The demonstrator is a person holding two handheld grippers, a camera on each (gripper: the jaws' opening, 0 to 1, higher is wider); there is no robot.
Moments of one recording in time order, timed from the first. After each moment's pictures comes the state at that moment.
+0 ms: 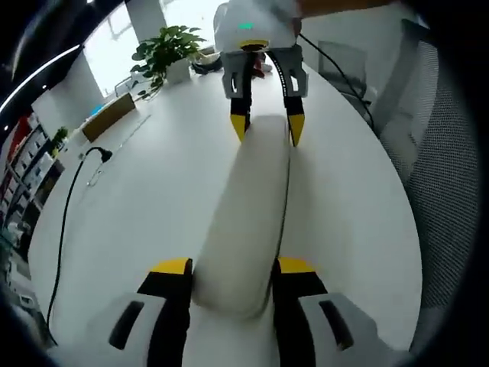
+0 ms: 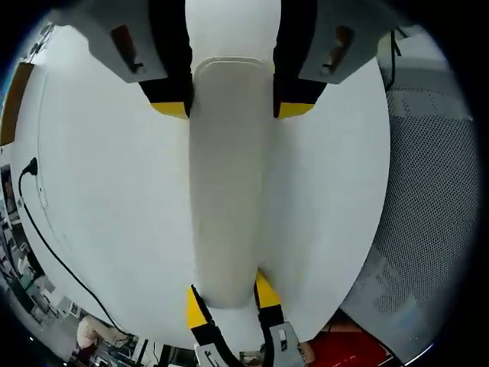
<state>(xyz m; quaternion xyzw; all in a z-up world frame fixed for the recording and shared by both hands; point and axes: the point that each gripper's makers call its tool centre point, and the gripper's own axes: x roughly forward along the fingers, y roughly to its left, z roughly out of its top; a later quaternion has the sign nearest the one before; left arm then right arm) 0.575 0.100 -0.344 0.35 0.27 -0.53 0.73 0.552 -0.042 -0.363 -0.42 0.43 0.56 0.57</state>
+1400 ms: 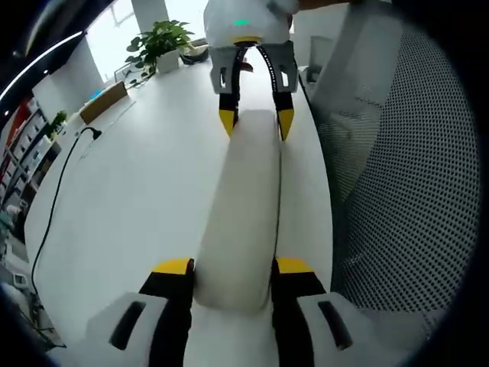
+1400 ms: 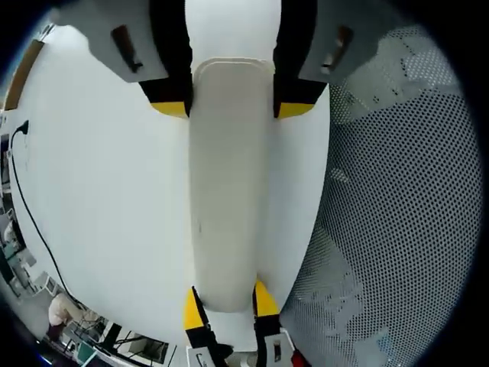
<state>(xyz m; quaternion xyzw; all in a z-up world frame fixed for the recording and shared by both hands) 0.453 0.152 -0.346 0.33 0.32 -0.52 0.72 0.450 0.005 -0.364 -0.45 0.41 0.59 0.53</state>
